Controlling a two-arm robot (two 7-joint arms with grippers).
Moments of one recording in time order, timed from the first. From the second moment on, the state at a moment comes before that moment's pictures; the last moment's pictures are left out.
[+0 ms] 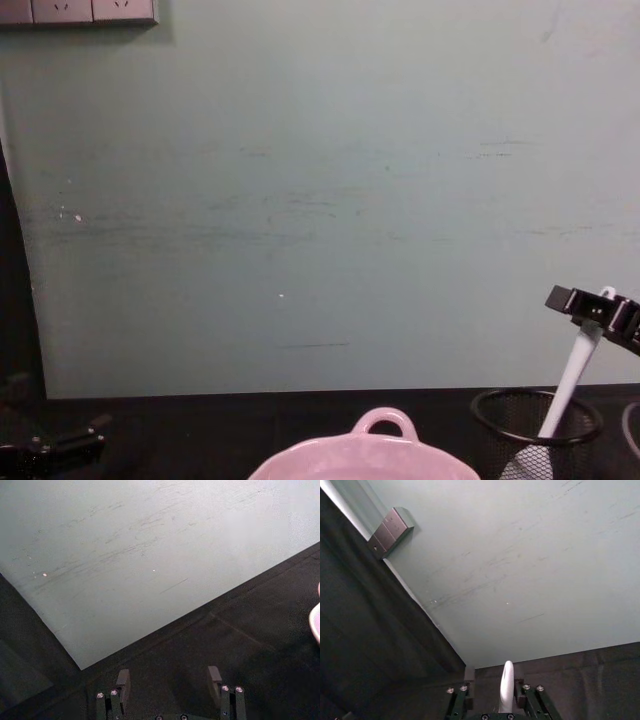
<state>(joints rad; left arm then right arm) -0.20 0.60 0.45 -1.41 -0.25 -0.12 0.03 0.31 0.36 -0.24 -1.25 0.91 0.01 0.41</state>
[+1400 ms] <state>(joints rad) -0.20 0.60 0.45 -1.41 -0.25 -0.12 0.03 0.14 0.52 -0.26 -1.41 0.53 -0.02 0.14</state>
